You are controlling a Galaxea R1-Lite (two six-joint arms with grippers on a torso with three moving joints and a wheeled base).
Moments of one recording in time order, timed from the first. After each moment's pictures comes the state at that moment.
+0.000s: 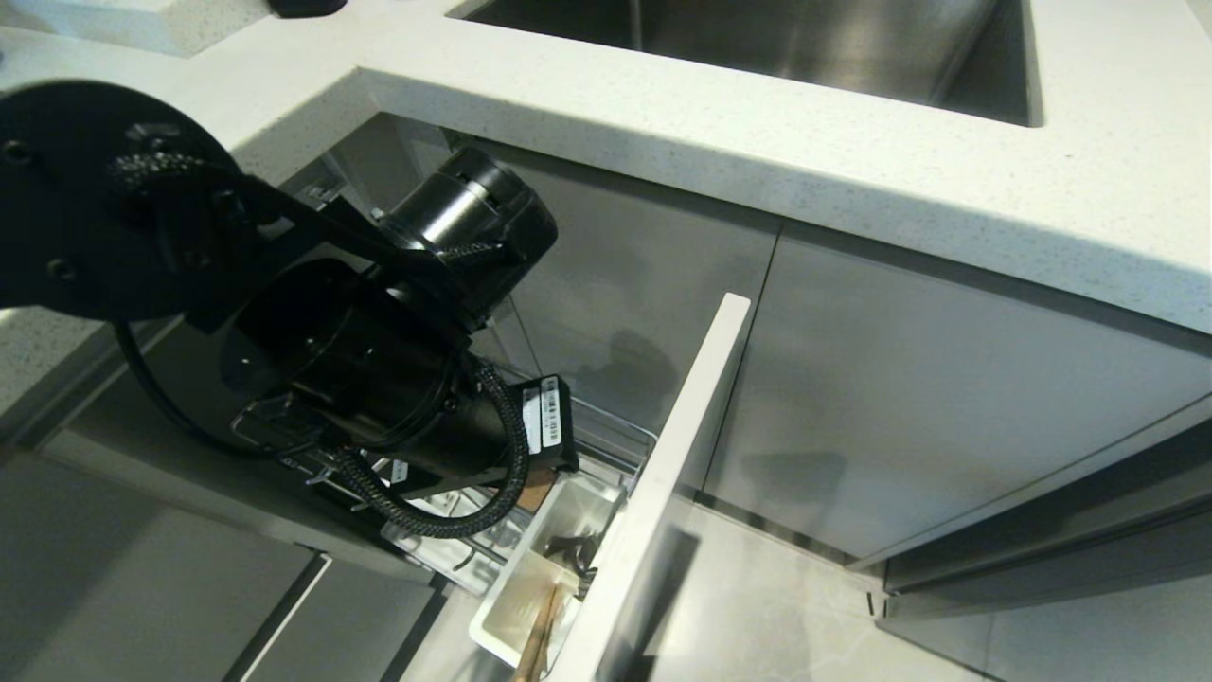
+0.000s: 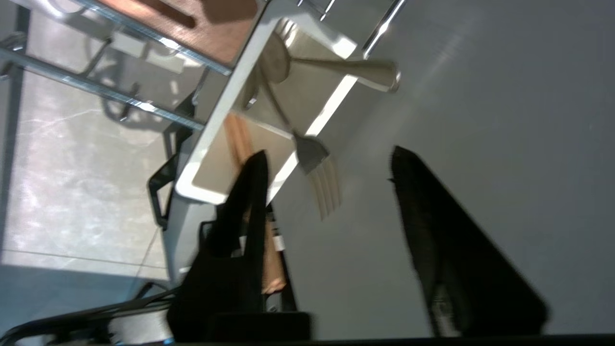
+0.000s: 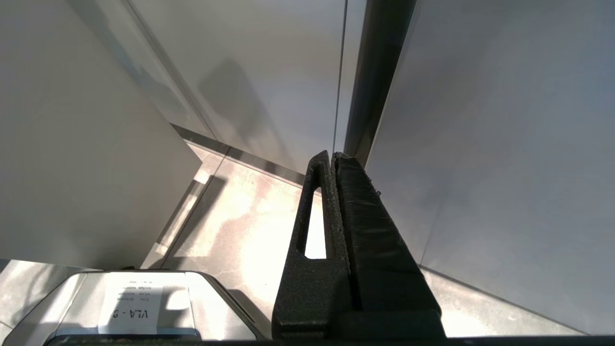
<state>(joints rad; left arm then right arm) -0.82 1.72 -1.62 0.88 0.22 -0.77 0.00 0.00 0.00 0.00 0.00 0.02</state>
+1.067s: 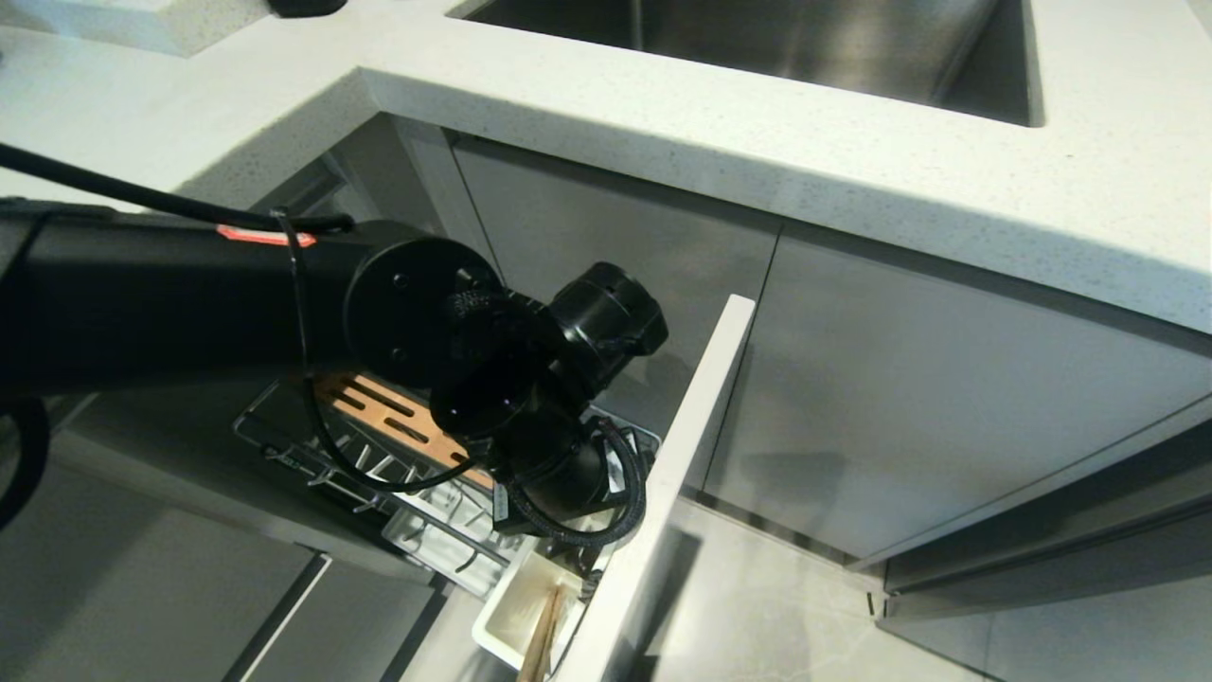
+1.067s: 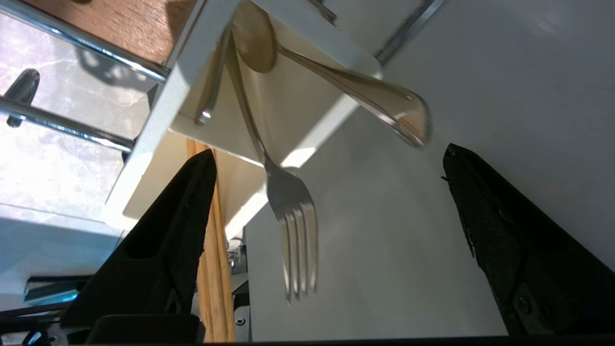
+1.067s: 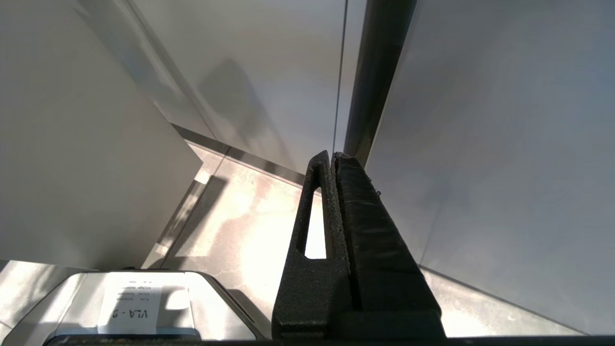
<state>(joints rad) -0.83 1.94 -1.64 0.83 0.17 -0.88 0.00 0.00 0.00 0.00 0.00 0.02</state>
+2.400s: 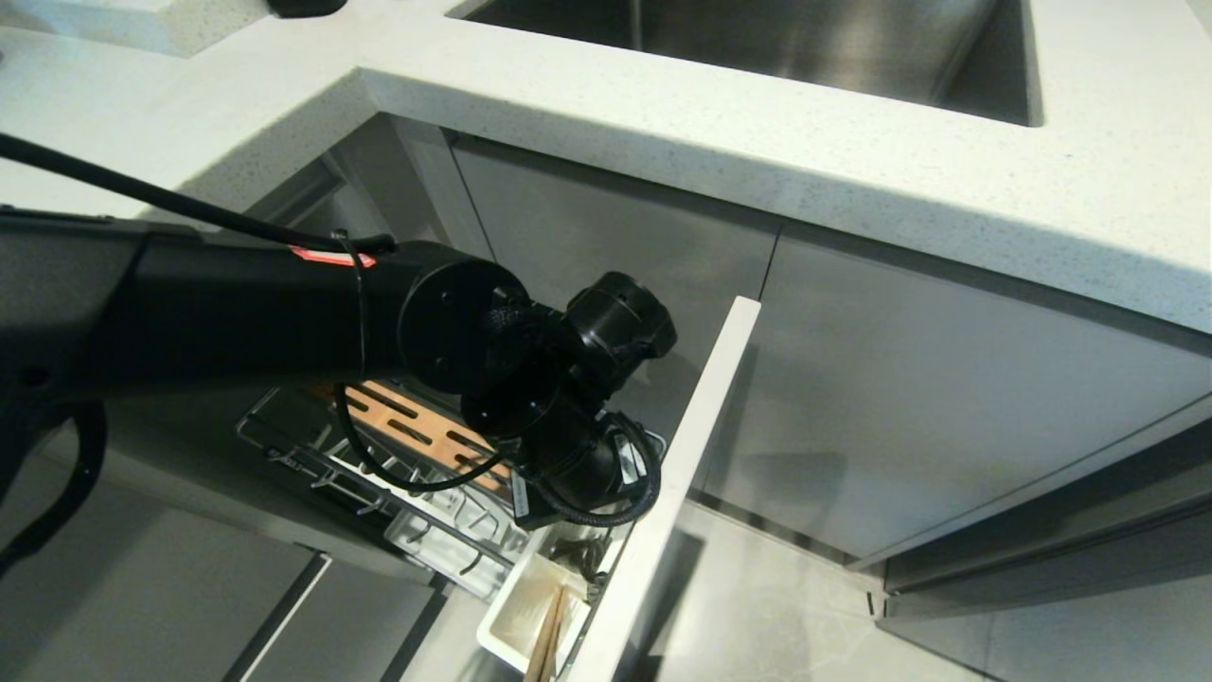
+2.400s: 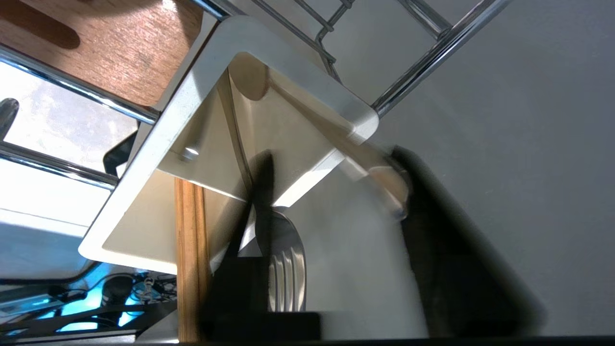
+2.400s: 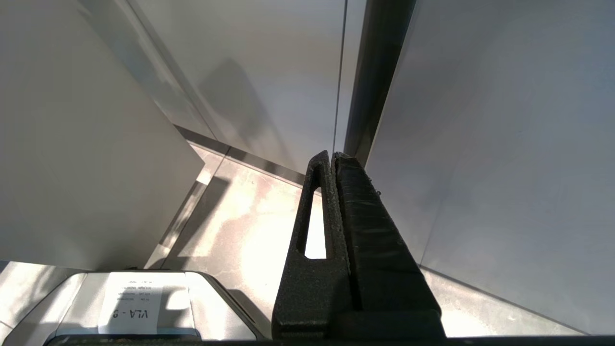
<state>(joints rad) -0.81 1.98 -1.66 0.79 0.18 -0.91 0.01 0.00 0.00 0.00 0.00 0.02</state>
